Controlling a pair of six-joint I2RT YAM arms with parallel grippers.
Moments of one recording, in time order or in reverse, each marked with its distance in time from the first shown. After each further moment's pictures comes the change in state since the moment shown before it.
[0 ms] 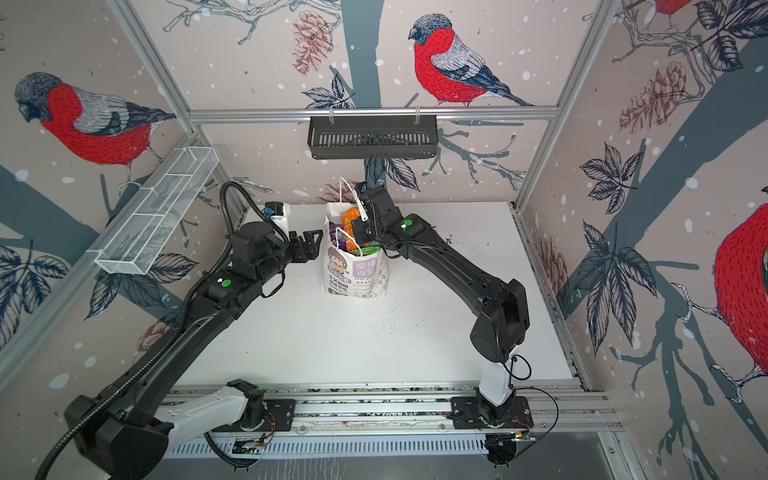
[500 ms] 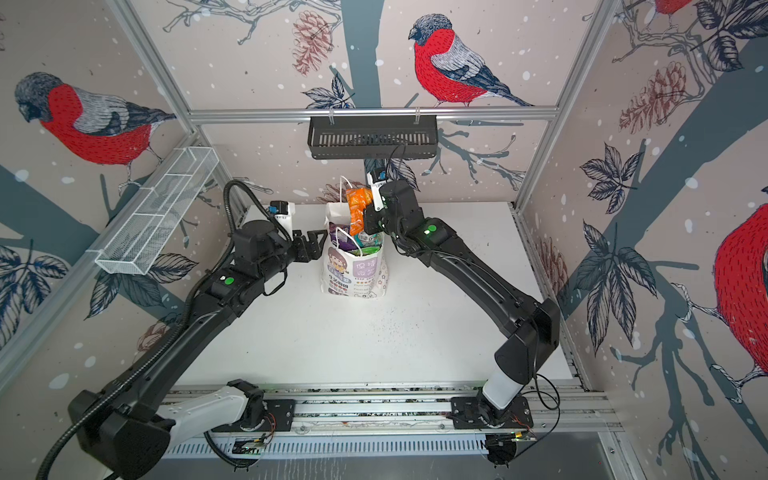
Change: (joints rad) left arm 0.001 0.036 0.014 0.018 0.038 0.014; right arm -0.024 -0.205 -0.126 0.162 0.048 0.001
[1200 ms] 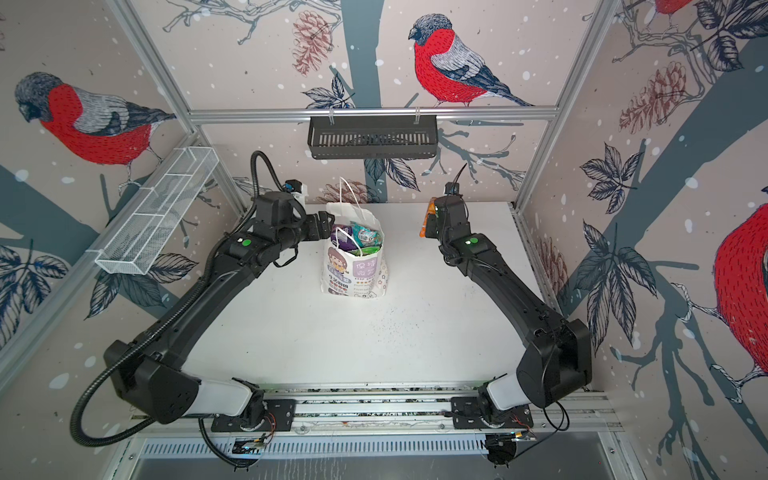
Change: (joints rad) left arm 0.000 0.282 0.350 -0.224 -0.048 -0.016; right arm -0.322 -0.155 -0.406 0.074 0.204 0.084
